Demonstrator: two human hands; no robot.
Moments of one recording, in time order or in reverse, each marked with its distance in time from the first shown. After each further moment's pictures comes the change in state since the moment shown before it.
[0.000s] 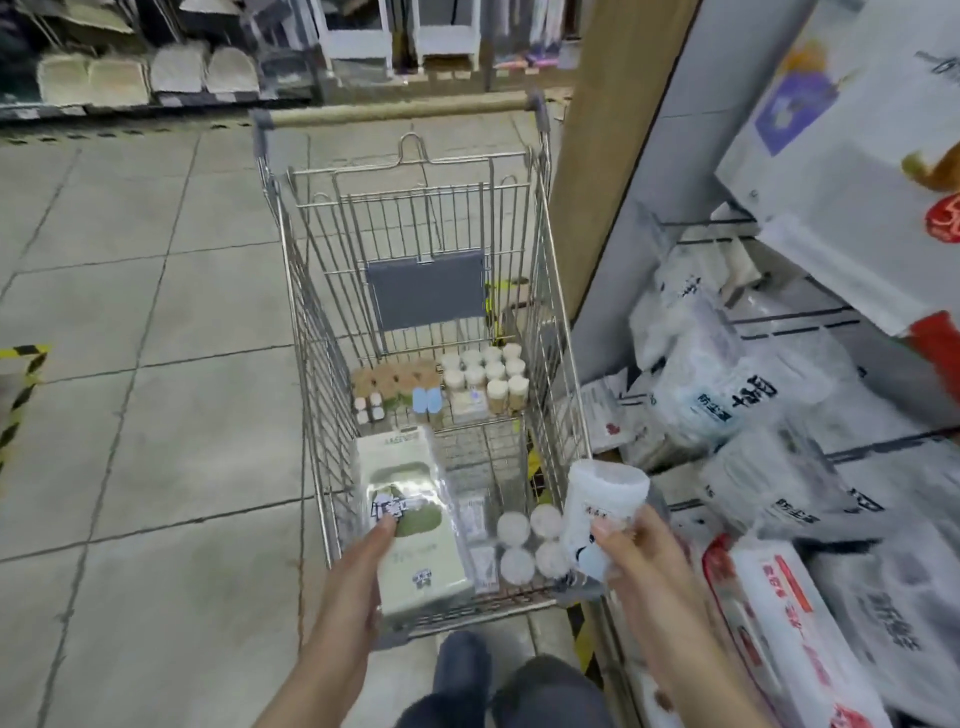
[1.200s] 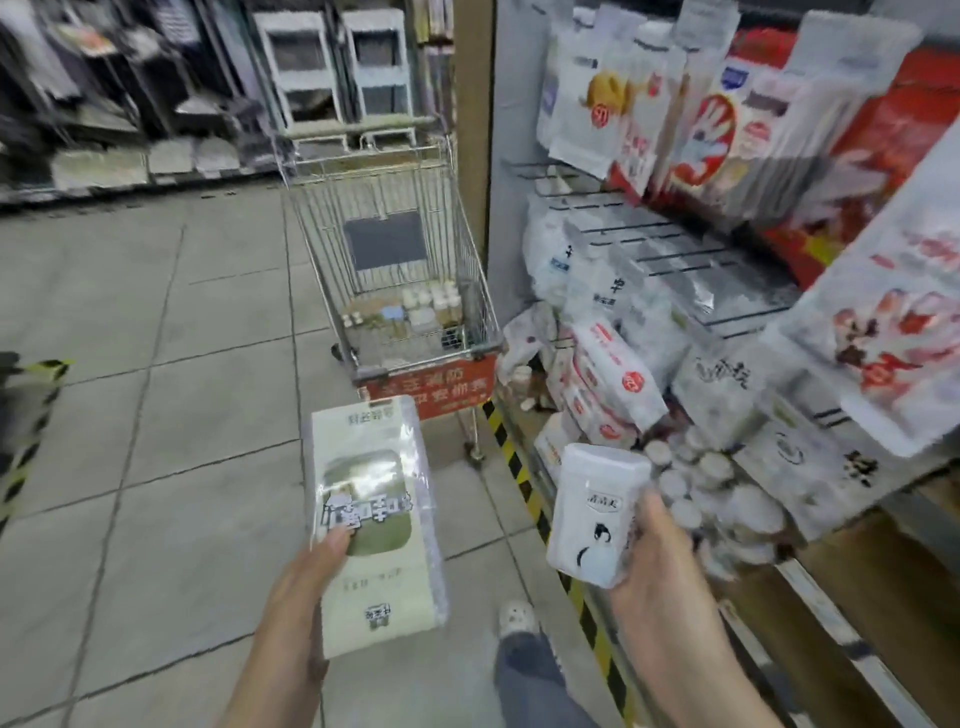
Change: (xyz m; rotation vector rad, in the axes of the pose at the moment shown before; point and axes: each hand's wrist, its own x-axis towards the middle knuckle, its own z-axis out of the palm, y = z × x) left_hand -0.477 -0.265 -0.122 -0.052 -0.178 0.277; right_hand -0.535 0.155 -0.132 0.452 0.012 -0.087
